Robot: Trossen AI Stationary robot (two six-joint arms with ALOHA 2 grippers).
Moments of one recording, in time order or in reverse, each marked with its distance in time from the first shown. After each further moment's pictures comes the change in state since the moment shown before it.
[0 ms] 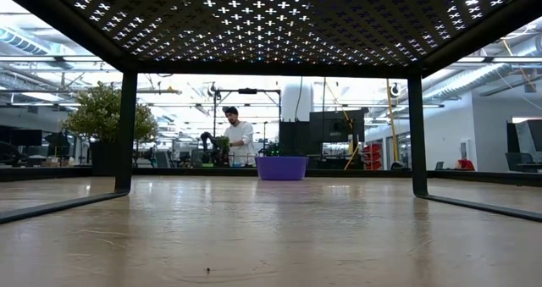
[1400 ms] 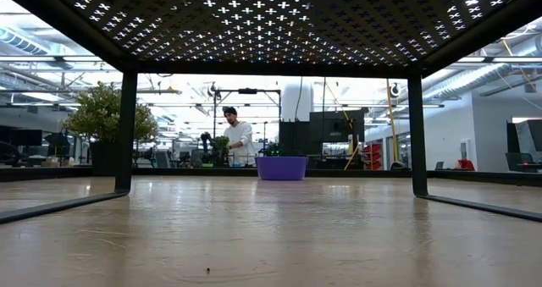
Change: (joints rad) left arm 0.000 0.000 0.000 0.000 0.000 0.000; right arm 0.012 0.000 -0.130 0.096 0.023 0.024
